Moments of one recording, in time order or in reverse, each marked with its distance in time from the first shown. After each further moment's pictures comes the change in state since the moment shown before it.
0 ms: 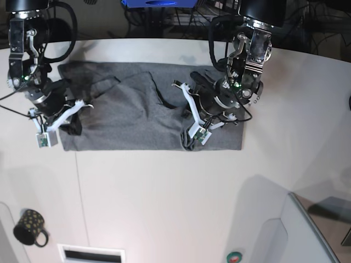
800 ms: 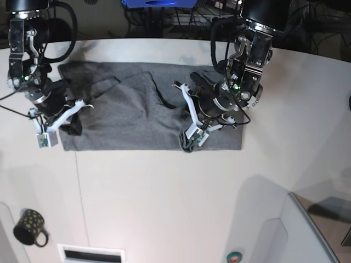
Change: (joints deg) left arm -1.3 -1.1 2.3 -0.2 0.0 0.0 0.1; right arm 0.0 0.0 0.0 0.0 0.0 0.0 0.0
